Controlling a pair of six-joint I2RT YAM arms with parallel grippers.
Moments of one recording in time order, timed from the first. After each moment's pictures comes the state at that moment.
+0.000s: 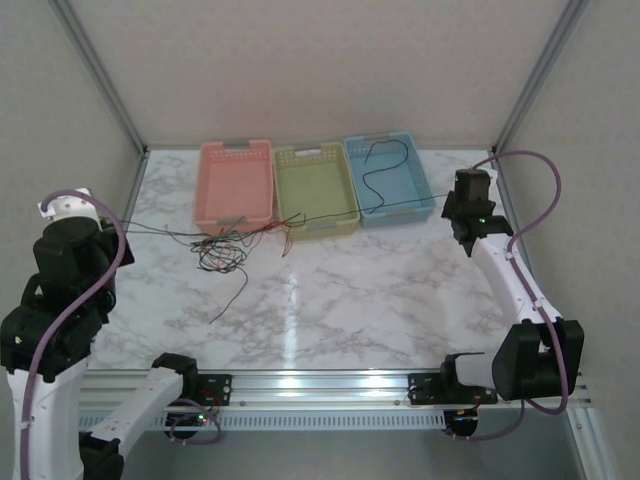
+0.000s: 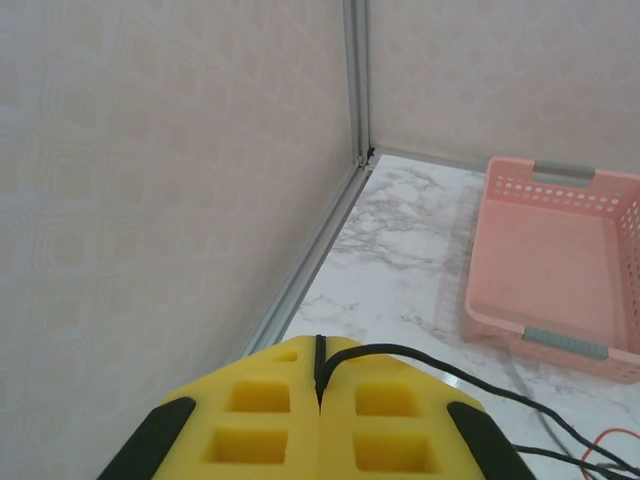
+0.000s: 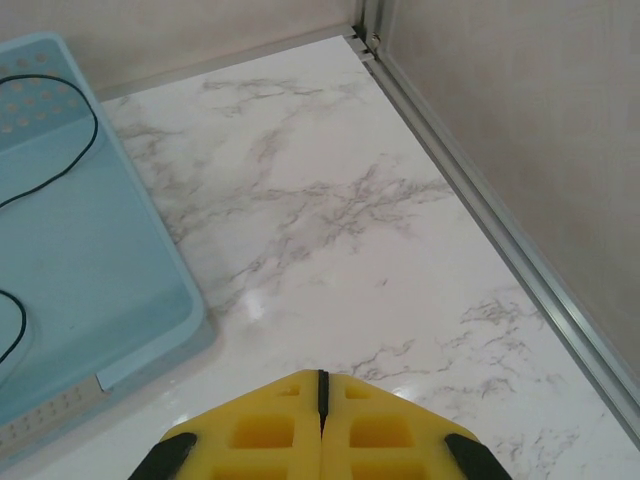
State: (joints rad) left arm -0.23 0.78 1.52 -1.18 -0.64 -0.15; right arm 0.10 1.30 1.05 -0.44 0.40 0.28
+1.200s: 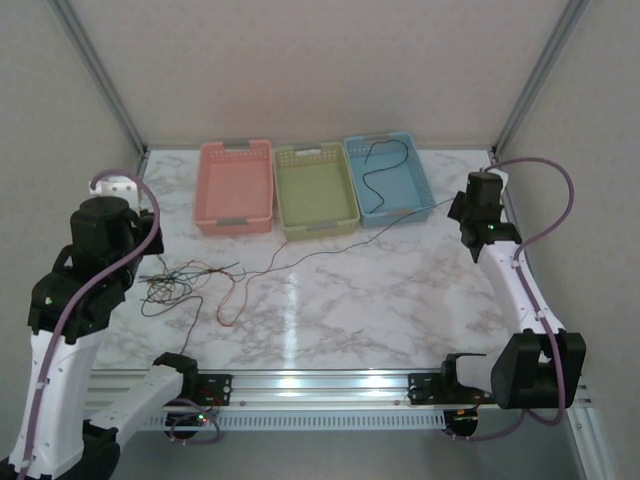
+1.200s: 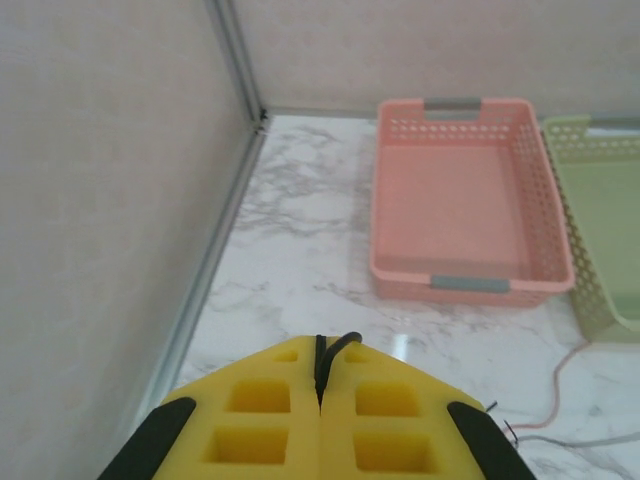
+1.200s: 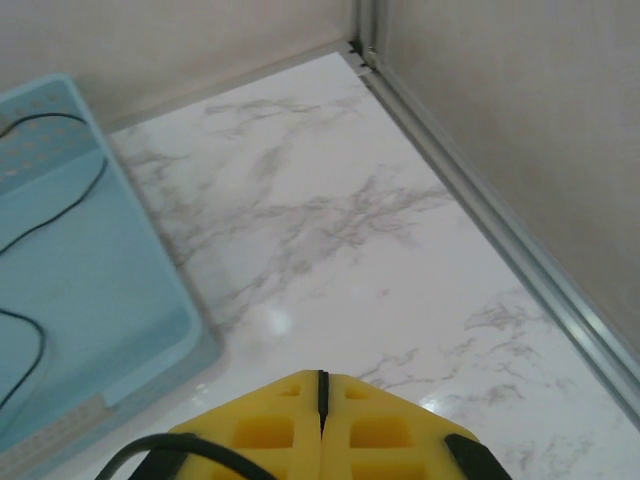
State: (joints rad) left arm -0.27 0.86 1.43 -1.10 -0.42 -0.13; right arm 0.05 1.24 1.01 -0.39 0.30 0.29
